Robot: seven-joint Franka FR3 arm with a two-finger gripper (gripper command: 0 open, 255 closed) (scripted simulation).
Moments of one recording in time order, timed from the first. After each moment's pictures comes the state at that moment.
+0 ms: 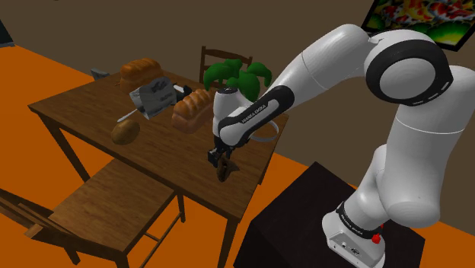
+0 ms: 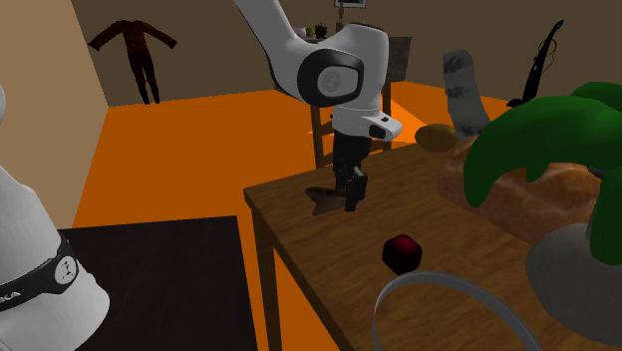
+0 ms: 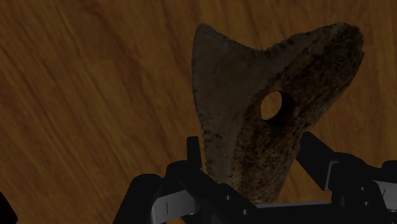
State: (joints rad) arm 0.43 0.33 -0.07 -2.22 0.08 2.50 0.22
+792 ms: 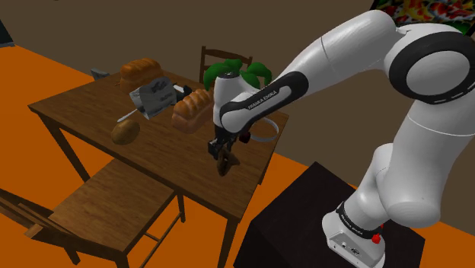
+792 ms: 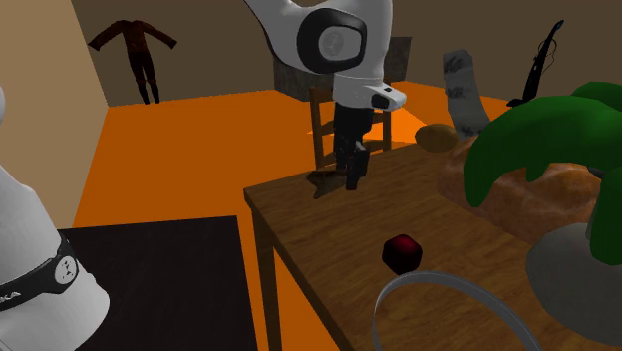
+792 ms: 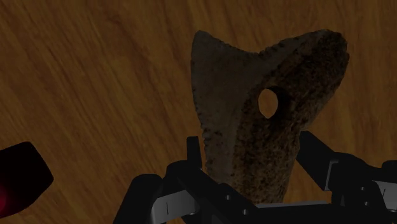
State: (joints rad) arm 0.44 0.22 -0.08 -2.21 0.07 2.39 0.24
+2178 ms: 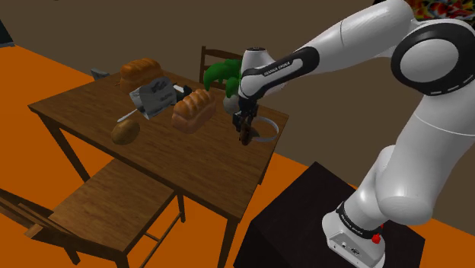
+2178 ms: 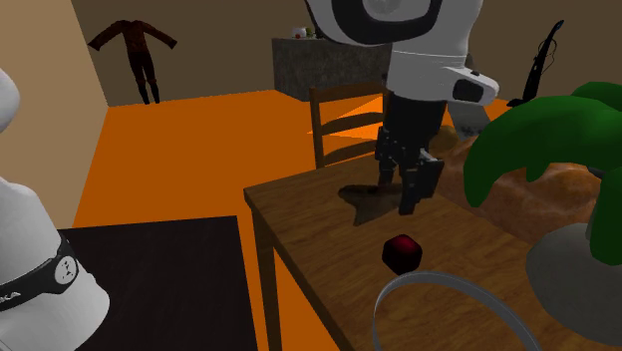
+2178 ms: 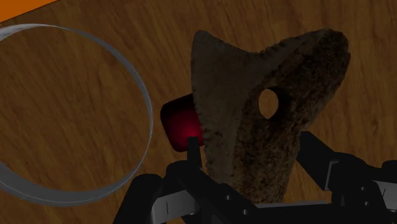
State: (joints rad) arm 0.27 0.16 -0.21 -2.15 0.06 2.26 -0.05
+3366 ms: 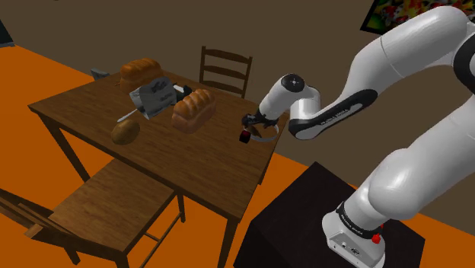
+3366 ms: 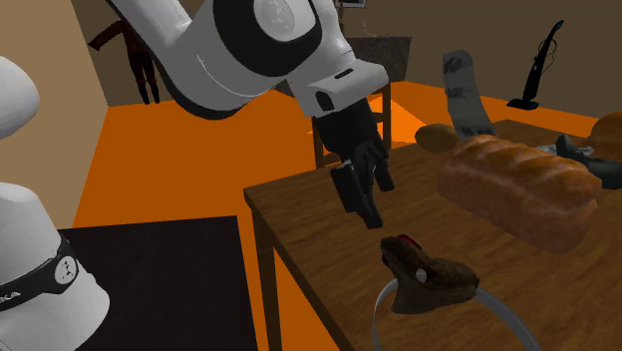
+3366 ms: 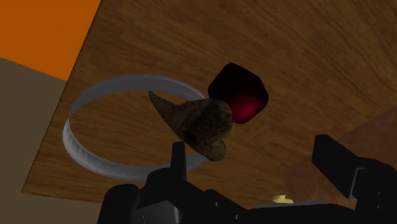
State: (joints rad) arm 0.01 -0.12 -0.03 -2.64 -0.84 2.89 1.32
